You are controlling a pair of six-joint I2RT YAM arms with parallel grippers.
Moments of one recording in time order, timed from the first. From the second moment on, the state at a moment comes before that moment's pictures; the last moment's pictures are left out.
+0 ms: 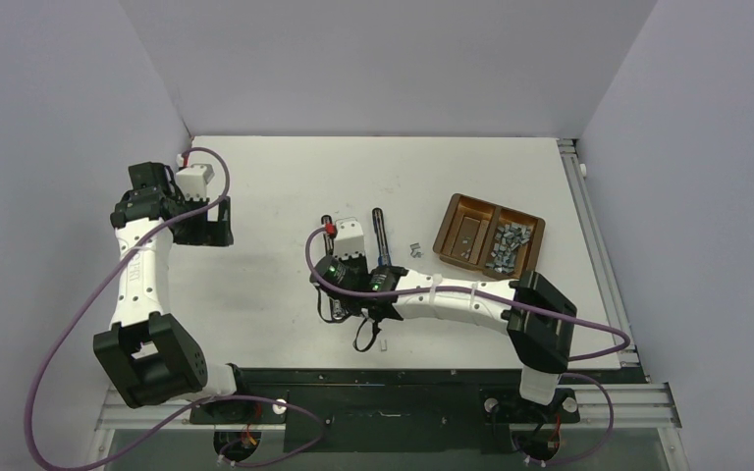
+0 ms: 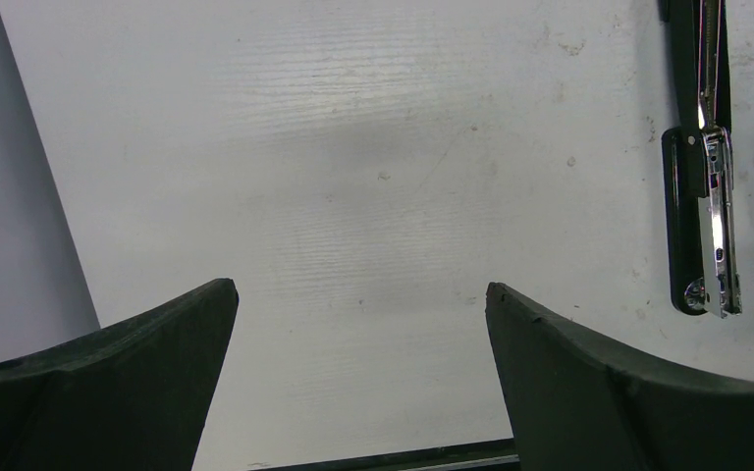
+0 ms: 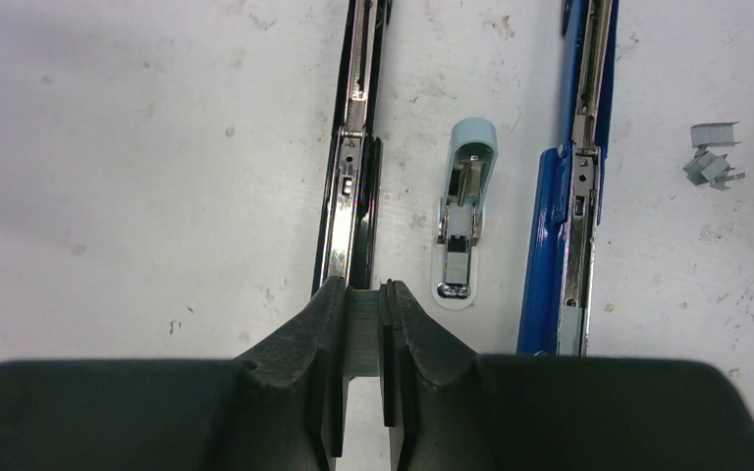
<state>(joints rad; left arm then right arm) 0.30 1.38 1.29 -0.92 0.26 0.30 1.20 1.79 1.36 -0.42 0.64 0.69</state>
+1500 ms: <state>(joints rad) 0.30 1.38 1.27 -0.89 0.26 0.29 1.15 1.89 1.22 -0.46 0.39 0.71</state>
